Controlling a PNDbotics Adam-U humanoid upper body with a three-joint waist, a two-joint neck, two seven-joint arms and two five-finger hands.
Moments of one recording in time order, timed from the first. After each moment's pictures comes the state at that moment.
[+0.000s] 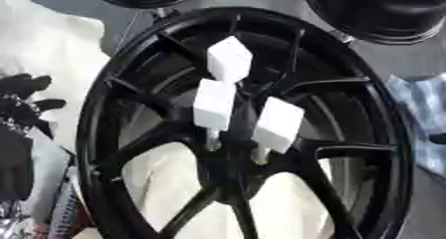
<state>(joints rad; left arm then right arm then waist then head) -0.22 0.34 -0.06 -1.98 0.20 -0.26 0.28 0.01 -0.27 -0.16 -1.99 -0.10 -0.20 0.01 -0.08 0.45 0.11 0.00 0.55</state>
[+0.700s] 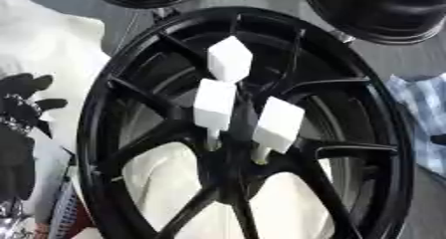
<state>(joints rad) -0.22 0.34 -0.06 -1.98 0.20 -0.27 0.28 0.01 -0.27 -0.16 -1.99 -0.10 -0.20 0.01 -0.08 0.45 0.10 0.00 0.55</state>
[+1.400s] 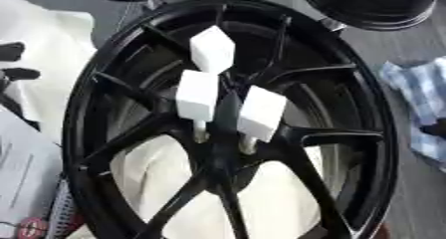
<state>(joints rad) -0.31 0.63 -0.07 -1.98 0.13 -0.38 0.24 0.03 -0.27 -0.16 -1.99 -0.09 -0.20 0.01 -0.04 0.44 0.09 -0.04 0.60</state>
